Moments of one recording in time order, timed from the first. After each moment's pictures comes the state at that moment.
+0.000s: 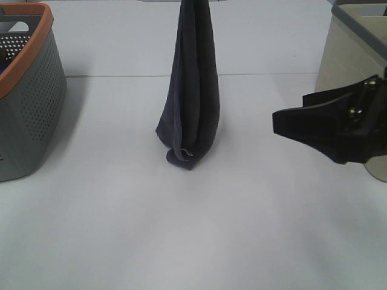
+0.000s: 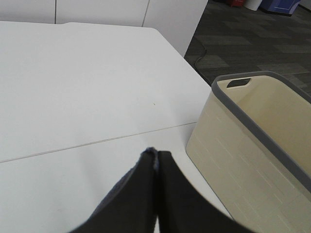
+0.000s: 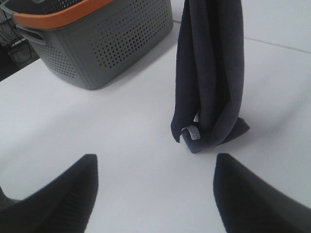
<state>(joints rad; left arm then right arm) -0.70 1.74 -1.49 0.58 0.17 -0.94 0.20 1.02 -0.46 1.42 0.55 -1.54</state>
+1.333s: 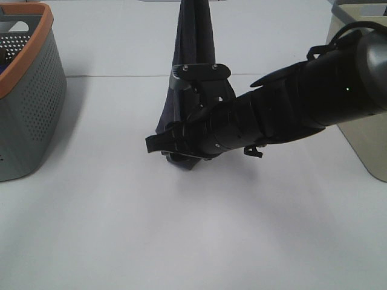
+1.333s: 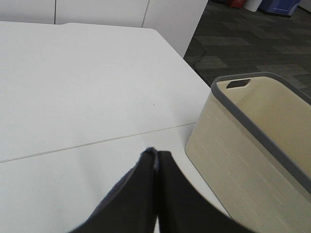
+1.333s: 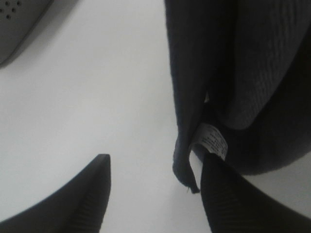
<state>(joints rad) -0.70 1.74 -1.49 0.58 0.17 -0.94 0.73 1.85 -0.95 1.74 -0.06 -1.45</state>
